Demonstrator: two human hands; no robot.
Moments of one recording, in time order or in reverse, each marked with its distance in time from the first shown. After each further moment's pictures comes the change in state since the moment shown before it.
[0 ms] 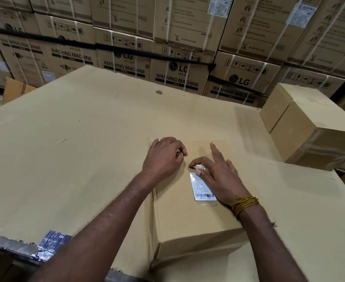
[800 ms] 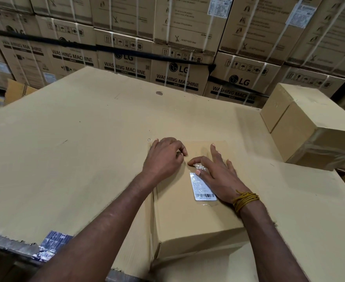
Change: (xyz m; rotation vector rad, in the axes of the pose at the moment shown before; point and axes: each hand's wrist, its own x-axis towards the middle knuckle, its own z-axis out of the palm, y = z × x) left_hand 0.000 0.001 -0.001 0.007 -0.003 -0.006; right_hand 0.002 -0.007 -0.006 0.042 -0.111 0.054
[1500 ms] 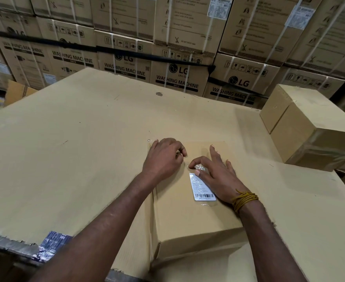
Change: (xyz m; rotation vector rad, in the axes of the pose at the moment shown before) left_hand 0.001 -0.001 0.001 0.002 -0.006 0.001; right_hand -0.001 -0.001 0.000 0.036 0.007 0.003
